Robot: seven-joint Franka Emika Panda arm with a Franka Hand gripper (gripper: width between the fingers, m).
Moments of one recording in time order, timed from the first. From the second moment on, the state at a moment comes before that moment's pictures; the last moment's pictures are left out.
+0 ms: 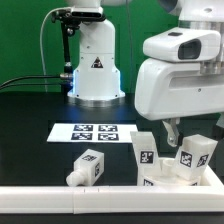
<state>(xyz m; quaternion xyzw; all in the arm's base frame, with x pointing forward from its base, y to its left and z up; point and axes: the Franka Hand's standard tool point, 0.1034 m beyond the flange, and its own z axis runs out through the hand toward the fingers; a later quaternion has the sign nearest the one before) 0.606 0.116 0.082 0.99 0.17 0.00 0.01</state>
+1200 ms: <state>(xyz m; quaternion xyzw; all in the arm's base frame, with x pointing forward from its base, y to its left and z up) 0.601 0.120 0.077 0.90 -0.43 0.00 0.01</state>
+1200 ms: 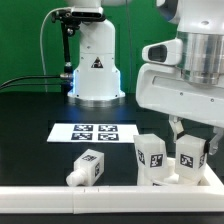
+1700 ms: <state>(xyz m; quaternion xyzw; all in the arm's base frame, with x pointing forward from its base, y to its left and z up) 0.601 0.117 0.077 0.80 -0.61 -0.01 0.00</state>
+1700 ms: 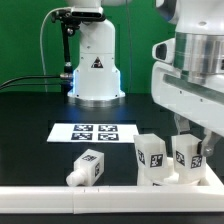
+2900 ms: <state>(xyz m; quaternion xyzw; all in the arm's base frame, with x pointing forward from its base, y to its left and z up) 0.600 0.117 0.074 0.50 -0.86 0.00 -0.10</state>
